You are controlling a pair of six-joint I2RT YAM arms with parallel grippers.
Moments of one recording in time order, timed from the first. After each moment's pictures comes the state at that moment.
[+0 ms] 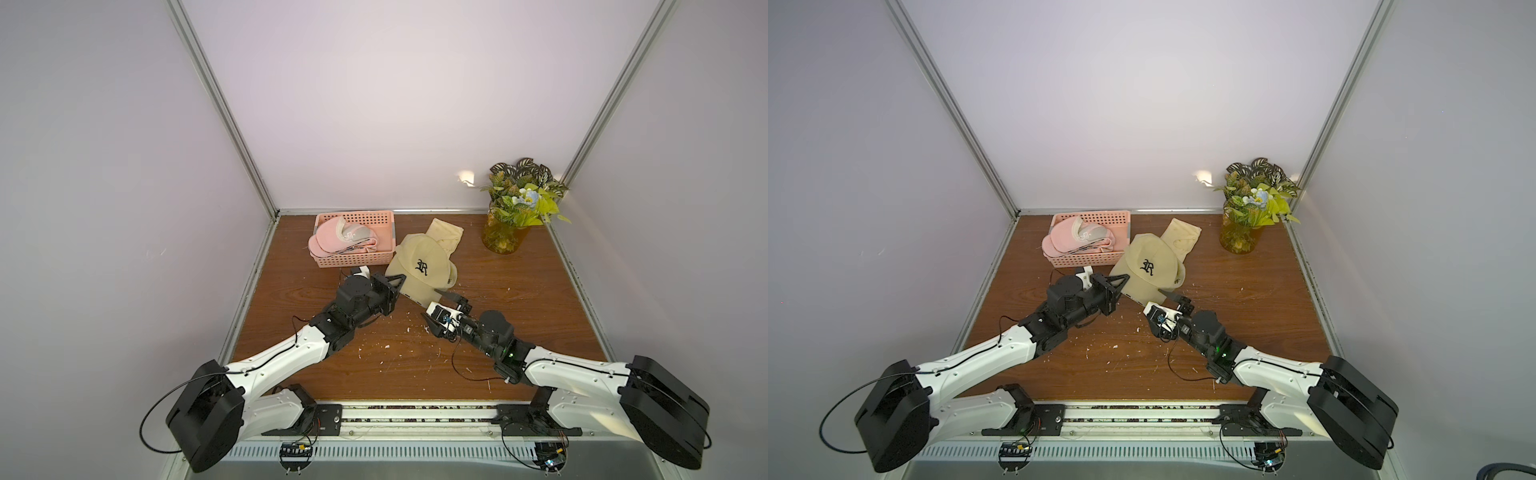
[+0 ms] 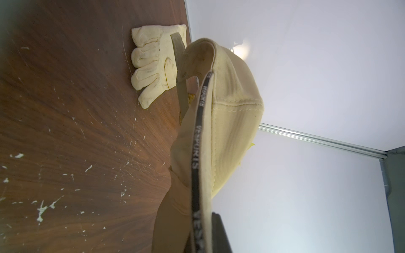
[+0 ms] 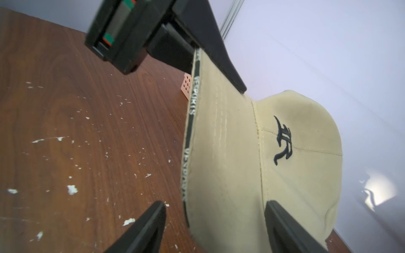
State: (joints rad) left arm -0.71 1.17 0.62 0.33 0.05 -1.70; right arm 0.89 1.18 0.35 0.69 0.08 -0.54
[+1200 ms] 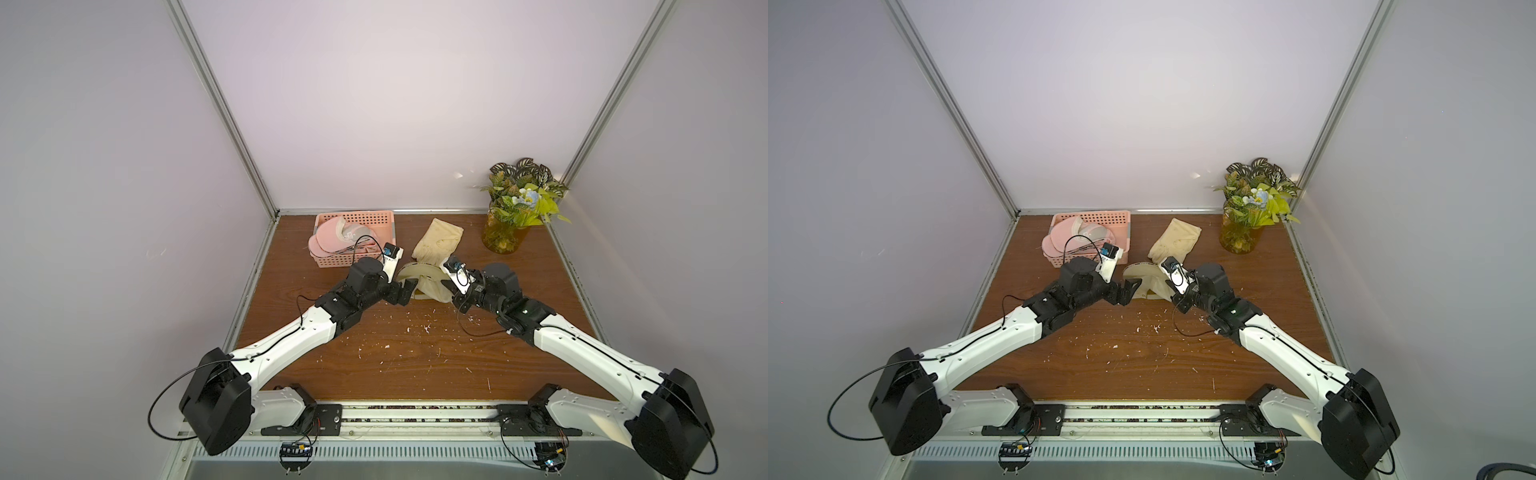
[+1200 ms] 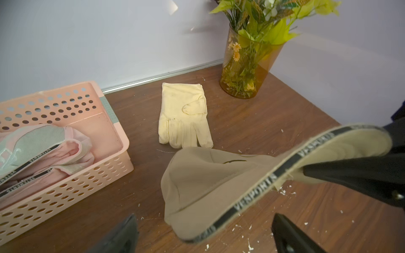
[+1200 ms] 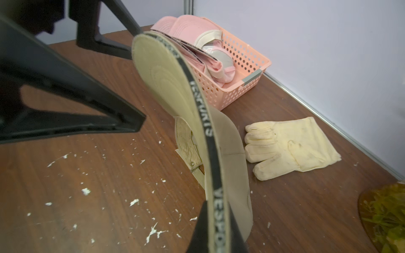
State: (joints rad) left arm -0.67 1.27 0.84 -0.02 0.04 -0.11; right arm 0.63 1.15 0.77 -0.11 -0.15 -0.25
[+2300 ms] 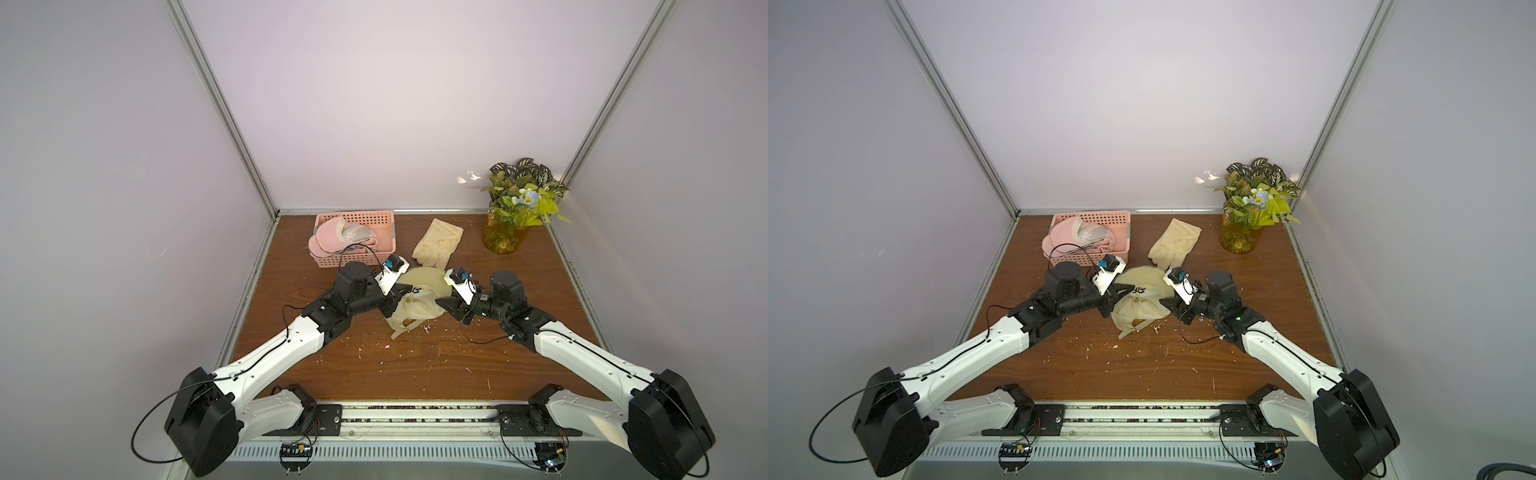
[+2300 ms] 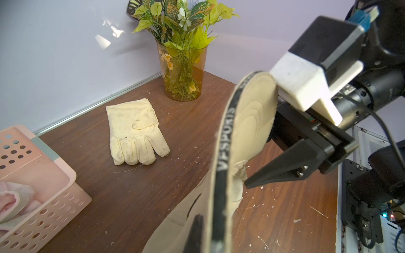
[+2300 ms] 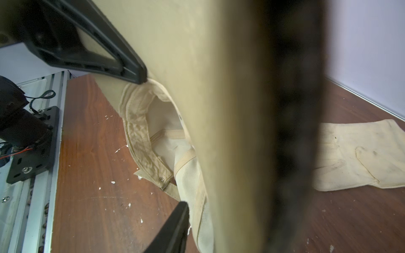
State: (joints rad) left arm -0.64 1.15 0.79 -0.02 0.35 0.03; right arm 0.54 1.15 0.62 0.08 -0.48 -0.20
